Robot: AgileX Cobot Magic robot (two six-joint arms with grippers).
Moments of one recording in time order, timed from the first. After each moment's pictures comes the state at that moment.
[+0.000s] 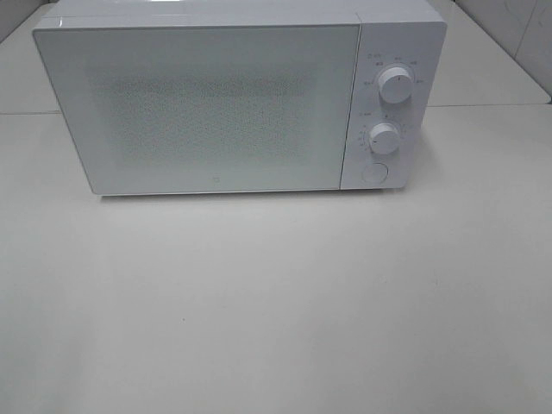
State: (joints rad) left arm -0.05 0.00 -0.52 -0.13 1.09 0.05; right arm 0.02 0.00 -0.49 -0.07 0.97 0.05
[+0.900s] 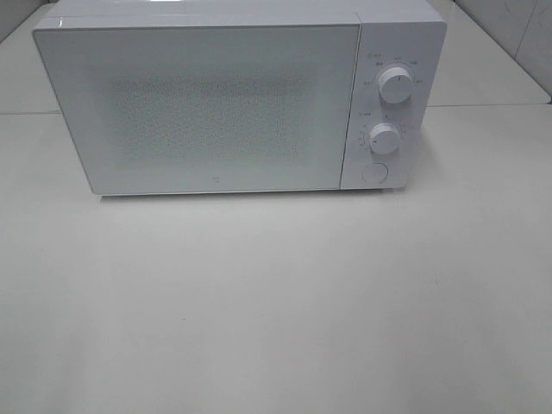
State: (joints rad) left arm -0.05 0.00 -0.52 -0.13 1.09 0.05; right arm 0.02 0.26 -0.46 -0.11 0.52 0.04
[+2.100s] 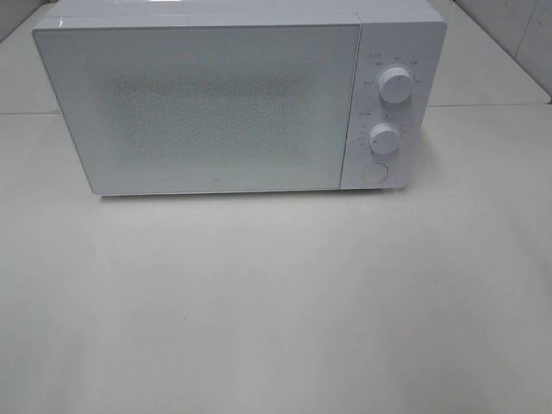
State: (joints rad) left arm -0.05 0.00 -0.52 -0.13 1.09 0.05; right arm 0.02 0.68 -0.39 -0.15 -0.17 0.04
